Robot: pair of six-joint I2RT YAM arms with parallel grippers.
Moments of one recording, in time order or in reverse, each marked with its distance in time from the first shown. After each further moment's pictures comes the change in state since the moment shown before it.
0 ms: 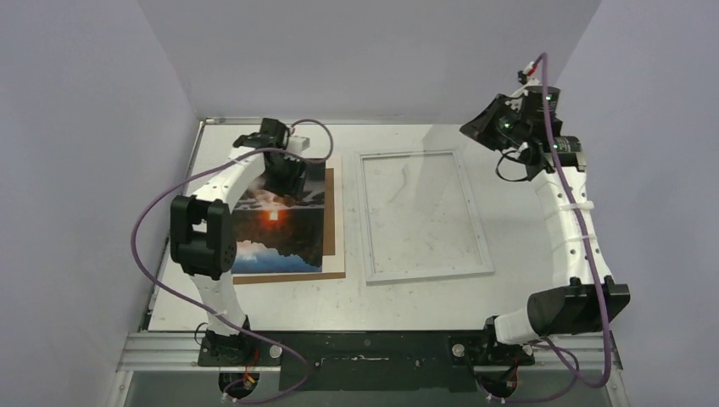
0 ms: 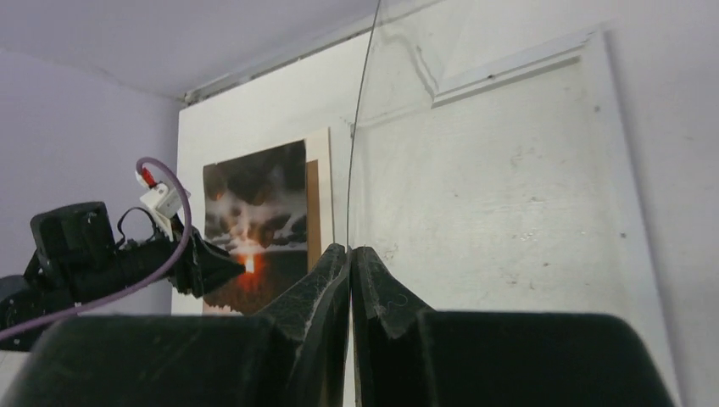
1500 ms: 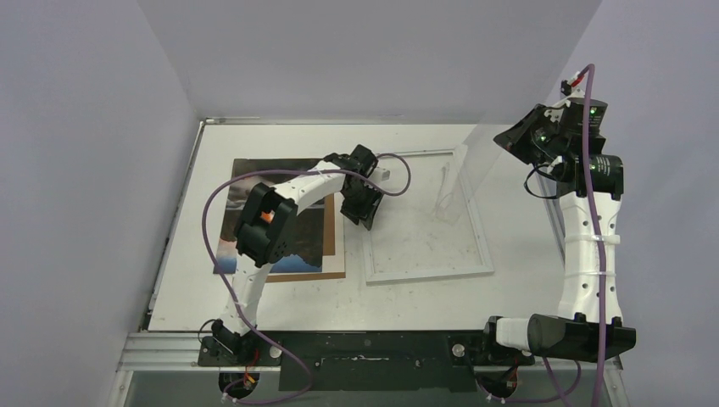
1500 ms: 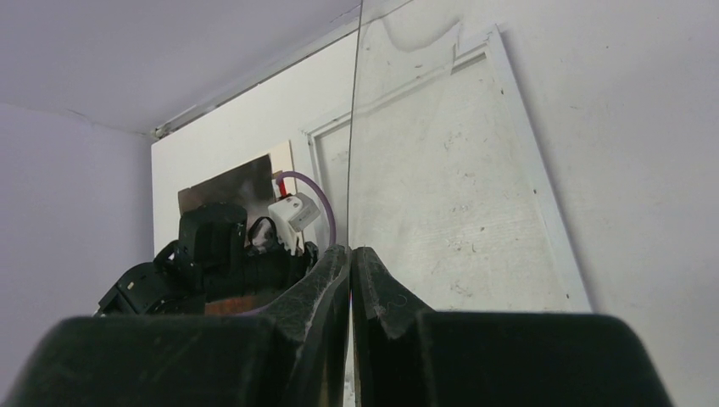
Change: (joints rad) left arm -0.472 0.342 0.250 0.024 0.092 -0.218; right arm -0.195 -0.156 0.029 -0.190 0.011 -0.048
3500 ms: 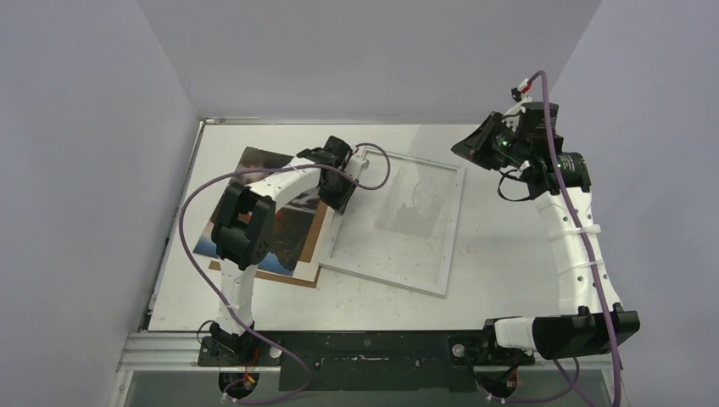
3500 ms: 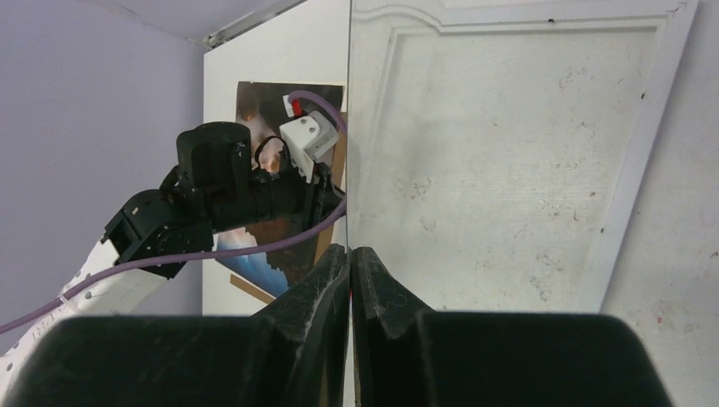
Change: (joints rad) left arm 0.094 -0.126 -0.153 0.134 -0.145 0.228; right arm 0.211 0.007 -0.103 0.075 -0.058 0.093
